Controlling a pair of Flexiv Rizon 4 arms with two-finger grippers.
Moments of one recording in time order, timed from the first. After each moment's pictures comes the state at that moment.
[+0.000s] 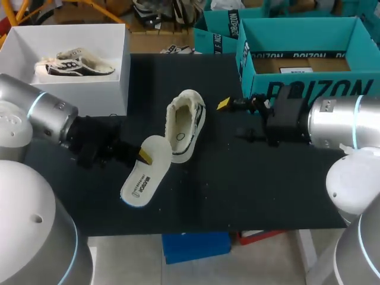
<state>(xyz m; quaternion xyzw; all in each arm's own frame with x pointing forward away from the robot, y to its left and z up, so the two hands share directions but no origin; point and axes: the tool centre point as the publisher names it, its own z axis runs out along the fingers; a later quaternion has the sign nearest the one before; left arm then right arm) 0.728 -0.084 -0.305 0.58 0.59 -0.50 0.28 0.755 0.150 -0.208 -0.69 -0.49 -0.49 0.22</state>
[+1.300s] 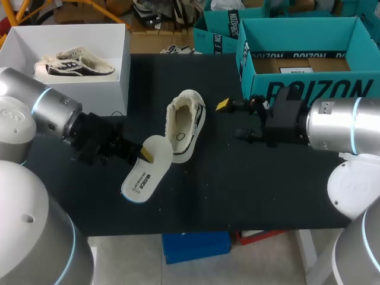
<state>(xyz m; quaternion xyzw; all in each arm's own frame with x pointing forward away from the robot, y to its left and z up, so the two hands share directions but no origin) 0.737 -0.085 -0.311 0.58 0.59 -0.50 0.25 0.755 0.152 -0.211 -0.69 -0.49 -0.49 0.22</state>
